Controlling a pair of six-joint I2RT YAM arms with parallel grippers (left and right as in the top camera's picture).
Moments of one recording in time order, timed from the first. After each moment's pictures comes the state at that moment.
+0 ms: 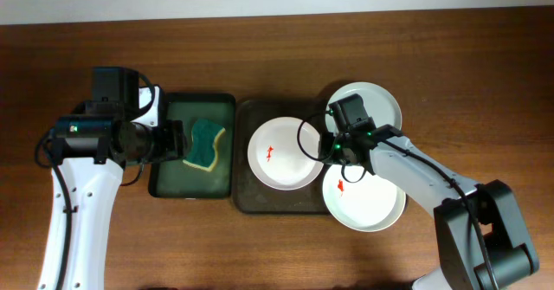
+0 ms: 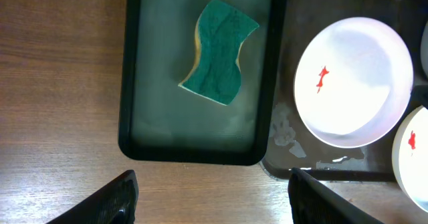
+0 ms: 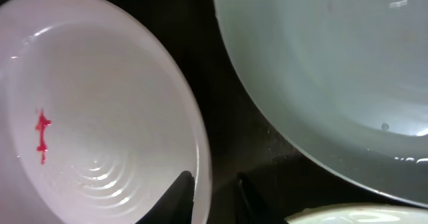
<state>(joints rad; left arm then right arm) -0.02 1.39 1.41 -1.24 0.10 -0.11 0.37 1.71 0.97 -0.43 -0.11 0.50</state>
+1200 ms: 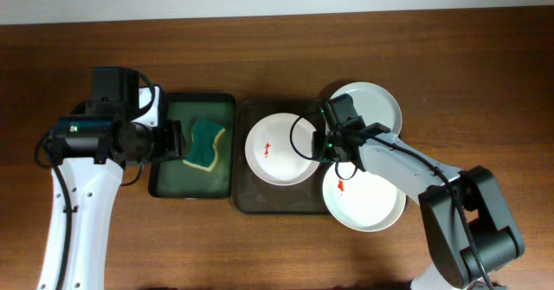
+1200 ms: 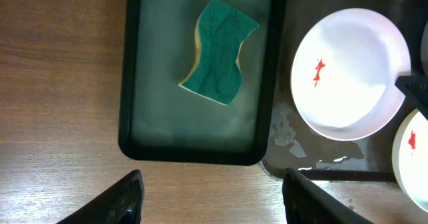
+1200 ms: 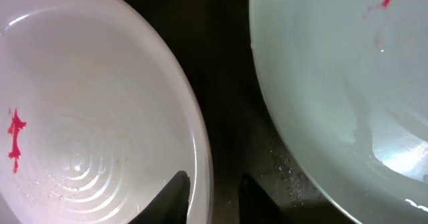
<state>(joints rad) -0.02 1.39 1.41 -1.24 0.10 -0.11 0.40 1.79 1.00 -0.38 -0.08 0.45</state>
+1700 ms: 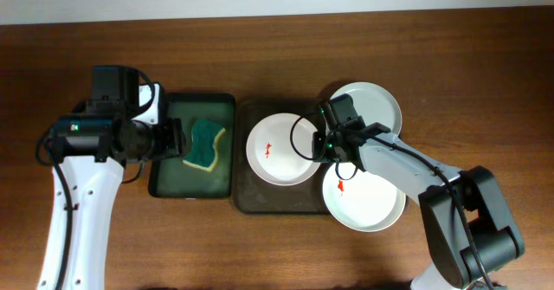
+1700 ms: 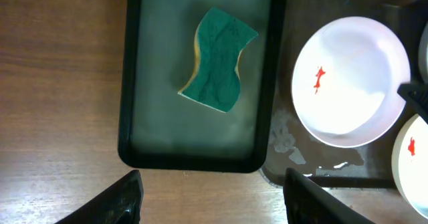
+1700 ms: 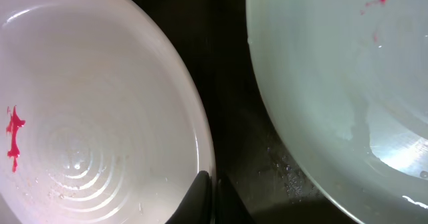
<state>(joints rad) -0.02 1.40 1.41 -1.22 0.10 -0.11 0.40 1.79 1.00 -0.38 -0.07 0.45</state>
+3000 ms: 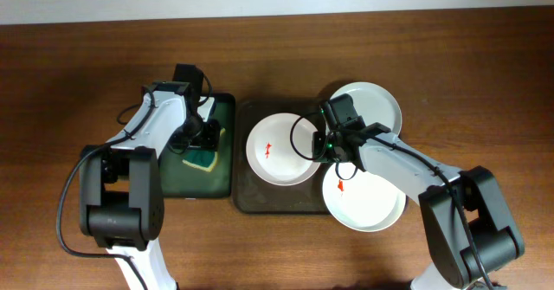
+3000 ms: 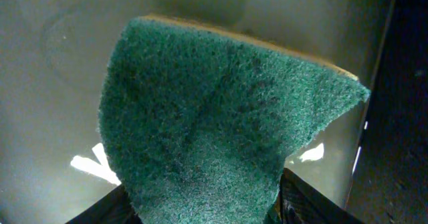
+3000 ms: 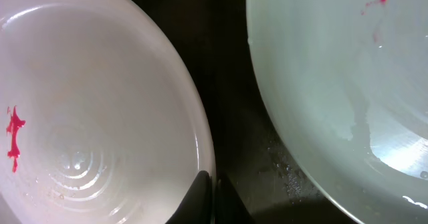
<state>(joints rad) -0.12 2.03 1.41 -0.93 0.04 0.01 0.40 1.79 1.00 -0.38 -0.07 0.45</state>
